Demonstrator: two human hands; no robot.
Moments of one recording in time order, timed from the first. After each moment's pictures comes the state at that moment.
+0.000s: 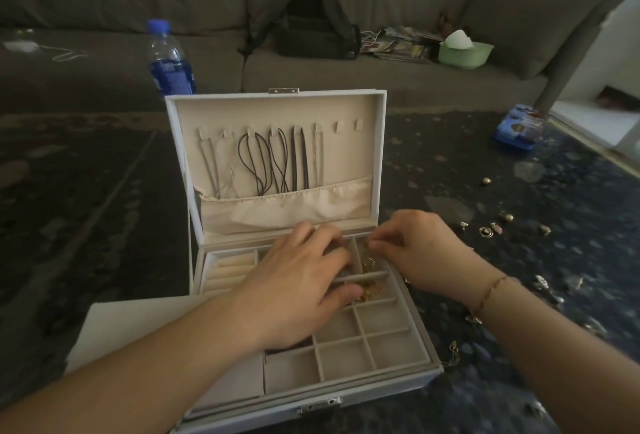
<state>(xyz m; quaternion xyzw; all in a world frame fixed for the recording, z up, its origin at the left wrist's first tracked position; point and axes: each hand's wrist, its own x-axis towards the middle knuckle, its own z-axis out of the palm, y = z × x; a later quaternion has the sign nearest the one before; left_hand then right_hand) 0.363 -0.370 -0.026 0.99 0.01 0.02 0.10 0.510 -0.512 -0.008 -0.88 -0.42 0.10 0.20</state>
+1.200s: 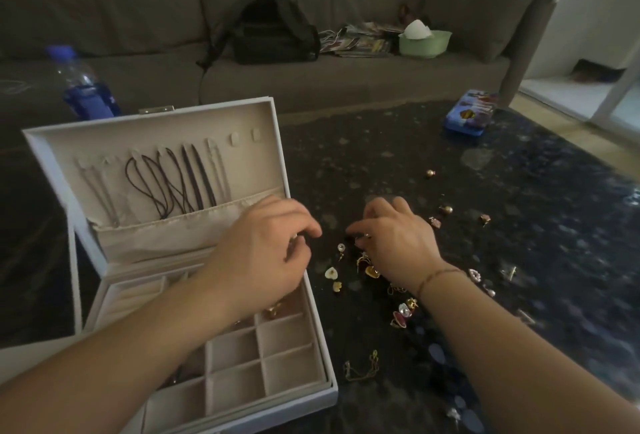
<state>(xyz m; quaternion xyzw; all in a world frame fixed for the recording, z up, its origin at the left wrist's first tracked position) 0.435 -0.412 -0.007 0.96 0.00 0.23 0.17 0.590 -0.566 -0.046 -0.91 -0.42 -0.02 0.05</state>
